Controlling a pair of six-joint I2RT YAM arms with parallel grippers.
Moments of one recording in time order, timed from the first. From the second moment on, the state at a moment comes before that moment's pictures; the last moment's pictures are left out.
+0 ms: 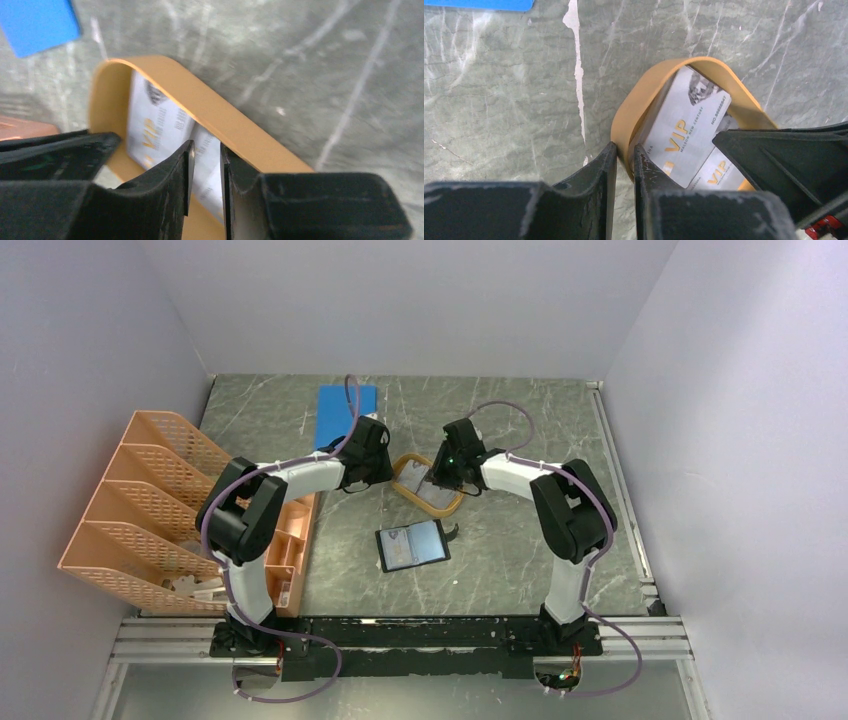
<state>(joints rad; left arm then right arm) -0.56 1.87 1.14 -0.09 -0.03 -0.67 0.51 1.90 1.13 -0.09 -0.04 0.80</state>
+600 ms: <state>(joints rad) -0.56 1.84 1.13 -0.13 0.01 -0.66 0.48 1.95 1.25 -0.22 -0.08 0.60</state>
